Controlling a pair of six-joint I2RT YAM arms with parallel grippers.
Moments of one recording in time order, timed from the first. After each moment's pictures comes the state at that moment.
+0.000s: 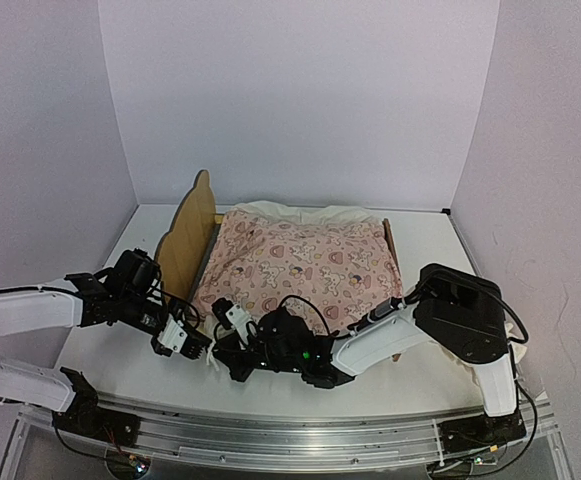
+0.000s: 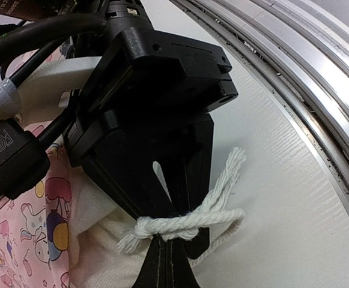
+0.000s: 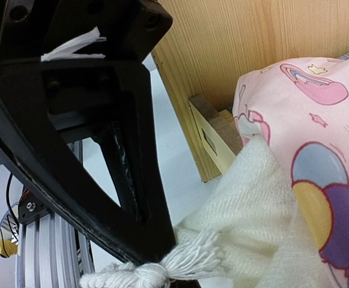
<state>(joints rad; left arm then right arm) -0.63 1.13 0.58 -0.33 0.66 1.46 1.25 2.17 1.17 0.70 -0.06 0.33</state>
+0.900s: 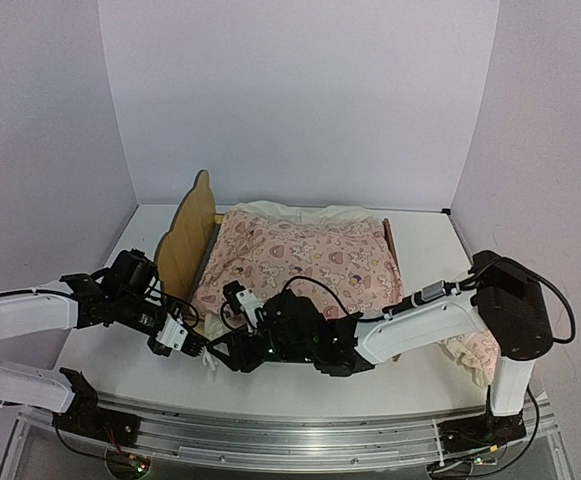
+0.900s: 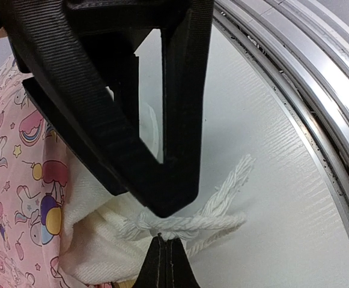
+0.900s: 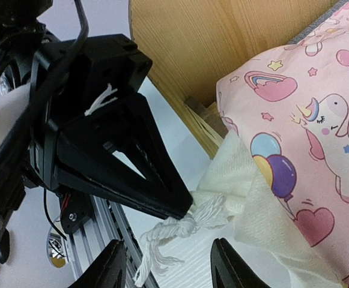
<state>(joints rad) -0.64 1.09 0.57 -0.37 0.60 1.39 1.27 1.95 1.15 0.38 -0.01 0.56</state>
